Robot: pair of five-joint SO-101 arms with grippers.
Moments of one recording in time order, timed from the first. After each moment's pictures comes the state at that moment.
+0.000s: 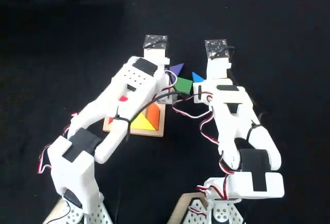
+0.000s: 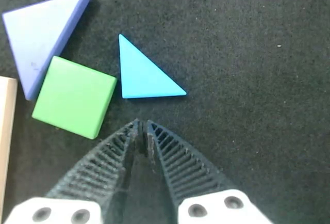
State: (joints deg) left arm 25.1 18.6 0.7 67.9 23.3; right arm 1.3 -1.1 43.6 28.8 3.0
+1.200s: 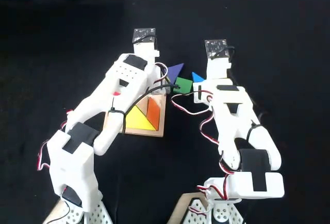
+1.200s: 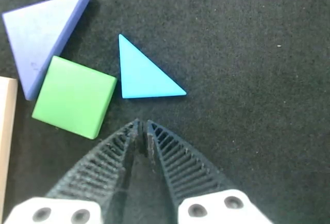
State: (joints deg) left arm 20.3 22.1 0.4 60.1 23.1; right arm 1.3 -1.1 43.6 28.8 3.0
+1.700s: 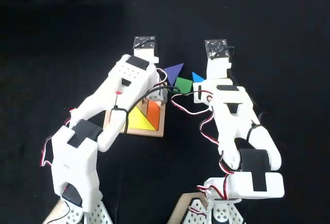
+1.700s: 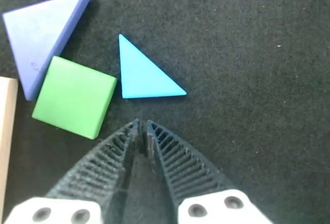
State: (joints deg) left arm 20.5 25.7 -1.8 67.6 23.1; right arm 1.3 -1.1 43.6 28.8 3.0
